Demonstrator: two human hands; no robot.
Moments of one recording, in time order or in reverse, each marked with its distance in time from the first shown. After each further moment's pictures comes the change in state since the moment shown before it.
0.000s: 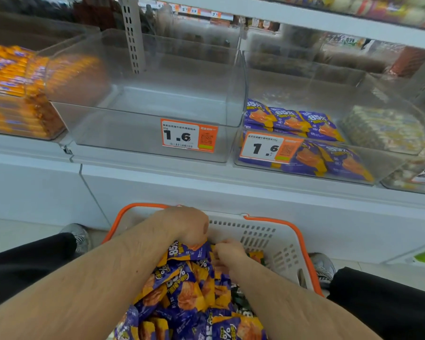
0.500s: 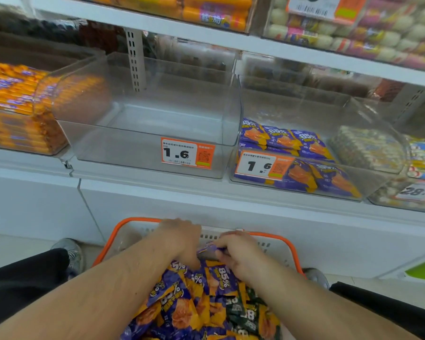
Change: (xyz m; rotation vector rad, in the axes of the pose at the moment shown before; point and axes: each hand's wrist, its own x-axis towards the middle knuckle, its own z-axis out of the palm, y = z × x) left_hand -0.009 0.005 0.002 0.136 0.089 -0.149; right_hand -0.073 -0.057 -0.035 0.355 -0.060 -0.117
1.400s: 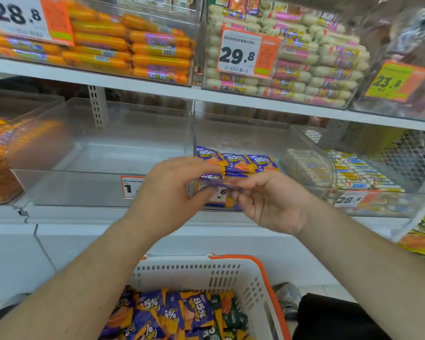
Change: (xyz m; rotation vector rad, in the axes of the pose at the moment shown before) left_hand -0.059 0.020 -0.126 -0.521 1.366 0.608; right_hand -0.137 -0.166 -0.075 0.194 -0.410 -0.215
